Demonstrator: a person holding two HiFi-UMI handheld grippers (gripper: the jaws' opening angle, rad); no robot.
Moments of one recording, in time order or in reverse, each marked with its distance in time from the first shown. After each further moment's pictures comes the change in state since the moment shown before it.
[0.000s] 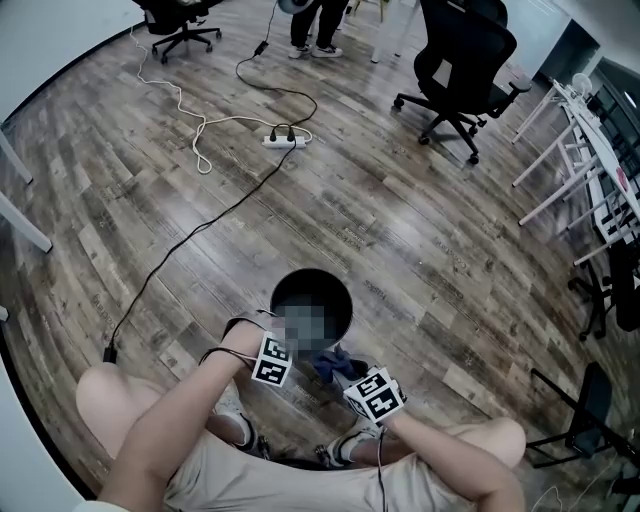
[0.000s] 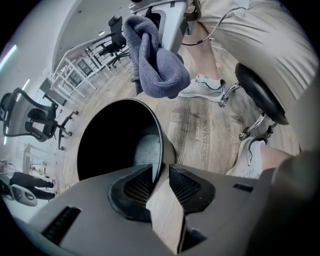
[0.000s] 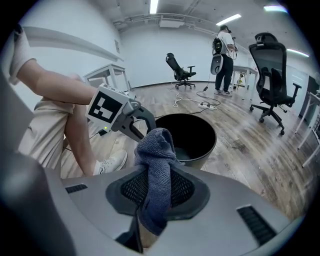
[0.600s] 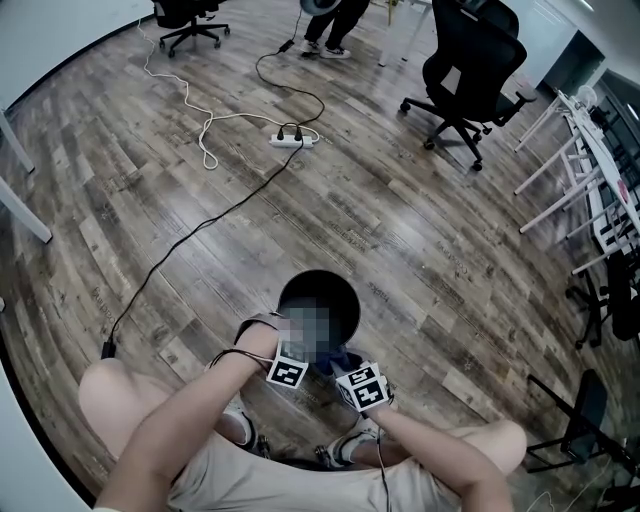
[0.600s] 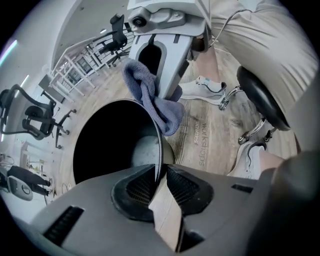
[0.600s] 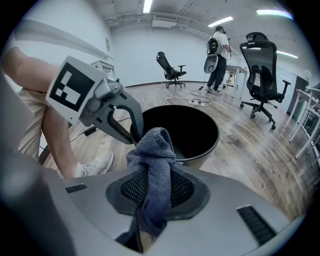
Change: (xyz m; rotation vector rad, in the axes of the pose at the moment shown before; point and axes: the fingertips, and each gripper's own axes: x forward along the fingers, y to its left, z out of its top) left arm 0.005 -0.004 0.012 -0.015 -0.001 -0.027; right arm 0.055 -0.017 -0.014 0.057 -0.005 -0.110
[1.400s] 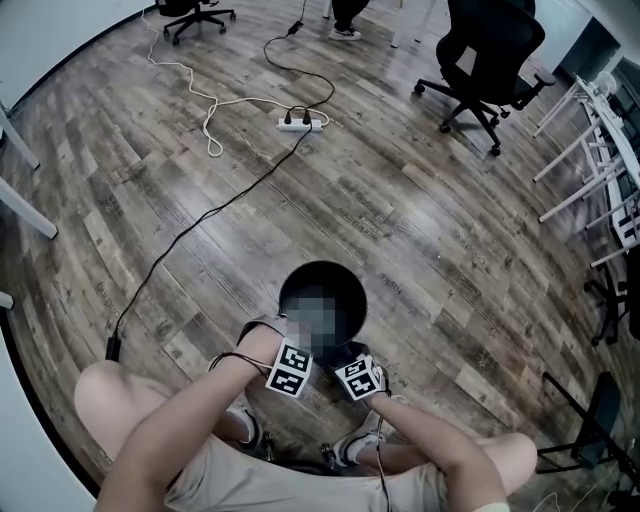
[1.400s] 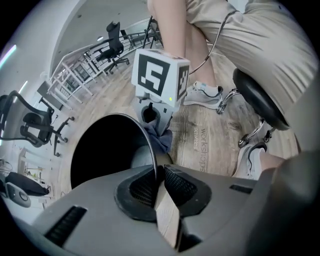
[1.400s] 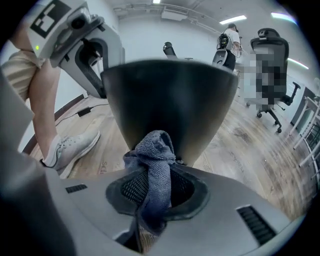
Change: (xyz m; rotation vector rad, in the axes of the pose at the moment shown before) left arm 0.002 -0.002 0.021 0.043 -0.068 0.002; right arm 0.089 -0.031 -0.072 -0.095 0.074 -0.002
